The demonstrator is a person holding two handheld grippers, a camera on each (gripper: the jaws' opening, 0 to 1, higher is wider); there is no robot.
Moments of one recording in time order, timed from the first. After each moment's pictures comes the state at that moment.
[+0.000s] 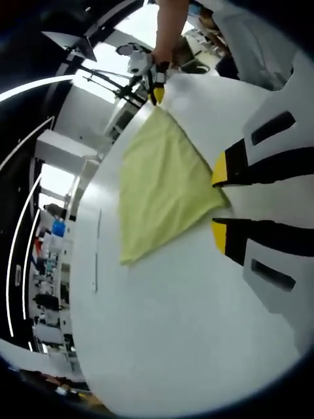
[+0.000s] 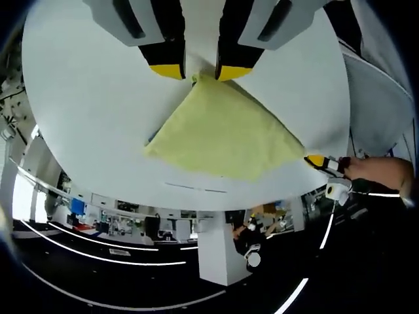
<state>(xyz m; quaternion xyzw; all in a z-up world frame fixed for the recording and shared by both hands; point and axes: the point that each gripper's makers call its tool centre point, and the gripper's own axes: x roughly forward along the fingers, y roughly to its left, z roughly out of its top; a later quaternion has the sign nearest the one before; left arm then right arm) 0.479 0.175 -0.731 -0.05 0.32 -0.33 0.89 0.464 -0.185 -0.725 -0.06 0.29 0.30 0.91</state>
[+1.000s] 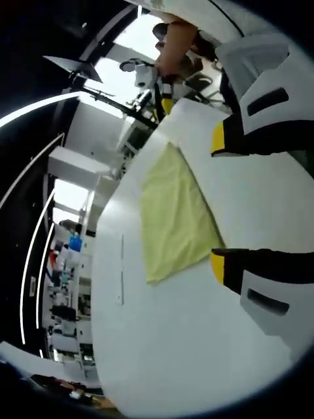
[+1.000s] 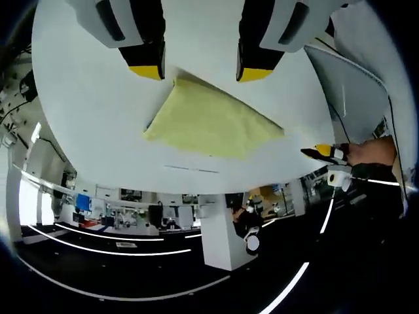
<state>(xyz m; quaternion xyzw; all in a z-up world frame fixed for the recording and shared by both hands) 0.415 0.155 -0.656 -0.07 0.27 -0.37 0.89 0.402 -0.183 -0.668 -0.03 0.26 0.29 0.92</state>
